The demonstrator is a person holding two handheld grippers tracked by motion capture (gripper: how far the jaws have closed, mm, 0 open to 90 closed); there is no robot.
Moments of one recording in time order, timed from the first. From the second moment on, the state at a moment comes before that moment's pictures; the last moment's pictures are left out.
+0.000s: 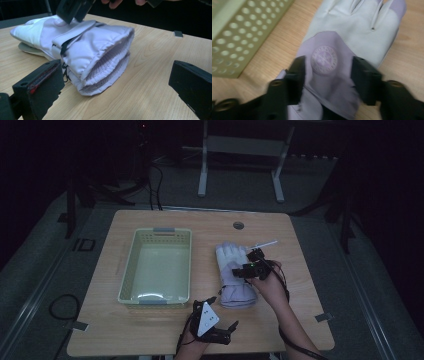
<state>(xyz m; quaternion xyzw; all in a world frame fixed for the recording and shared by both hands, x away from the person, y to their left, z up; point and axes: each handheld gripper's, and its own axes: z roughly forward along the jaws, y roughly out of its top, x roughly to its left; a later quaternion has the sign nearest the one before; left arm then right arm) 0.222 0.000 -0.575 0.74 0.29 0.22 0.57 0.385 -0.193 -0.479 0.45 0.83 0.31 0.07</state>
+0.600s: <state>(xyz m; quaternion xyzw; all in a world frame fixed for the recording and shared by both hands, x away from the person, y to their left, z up) 0.228 -0.002 -0.566 0.75 0.30 0.16 0.57 0.369 -0.234 -0.470 0.31 0.86 0.39 0.14</state>
